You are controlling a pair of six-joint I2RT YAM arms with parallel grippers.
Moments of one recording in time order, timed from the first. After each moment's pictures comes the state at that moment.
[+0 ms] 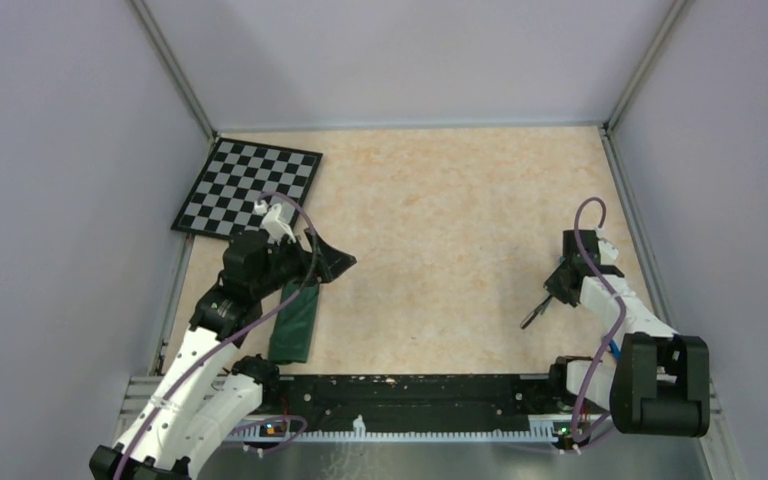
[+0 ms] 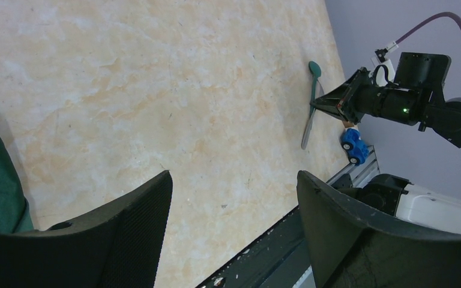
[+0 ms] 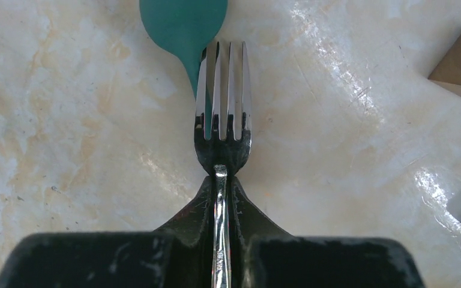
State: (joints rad) left arm -0.34 0.68 0.66 -0.34 0.40 -0.65; right arm -0.06 1.16 0.51 -0.44 0.23 0.67
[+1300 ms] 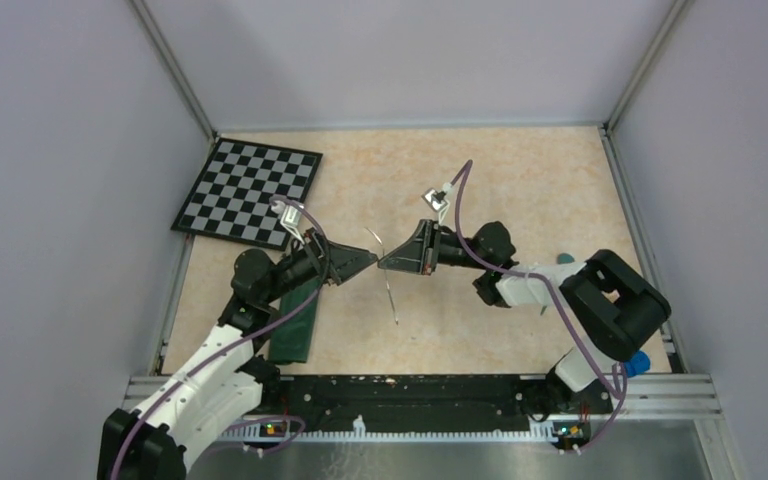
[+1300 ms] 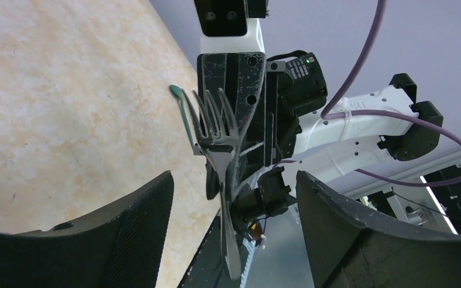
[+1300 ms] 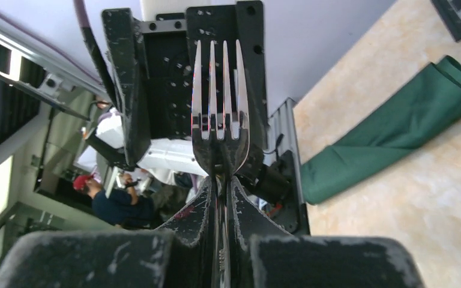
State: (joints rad) left arm -0.40 0.76 0.39 0.51 0.65 -1.00; right arm 0.69 1.56 0.61 1.21 -0.79 1.15
